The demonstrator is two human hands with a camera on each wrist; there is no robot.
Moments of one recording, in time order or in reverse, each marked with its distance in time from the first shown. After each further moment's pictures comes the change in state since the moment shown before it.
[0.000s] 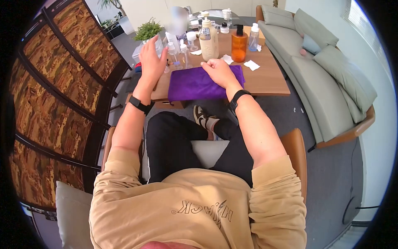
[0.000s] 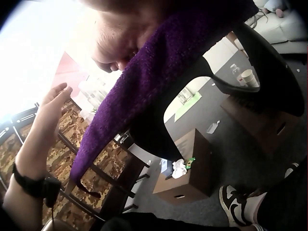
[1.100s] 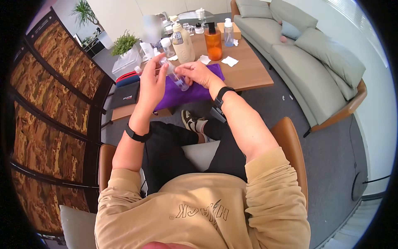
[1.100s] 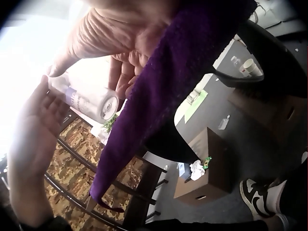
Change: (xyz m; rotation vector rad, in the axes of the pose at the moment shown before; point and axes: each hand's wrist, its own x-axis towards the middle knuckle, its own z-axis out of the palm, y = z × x) left_hand -0.031 0.112 -0.020 -0.696 -0.271 -0.156; right_hand -0.005 -0.009 -0.017 0.374 -0.239 0.019
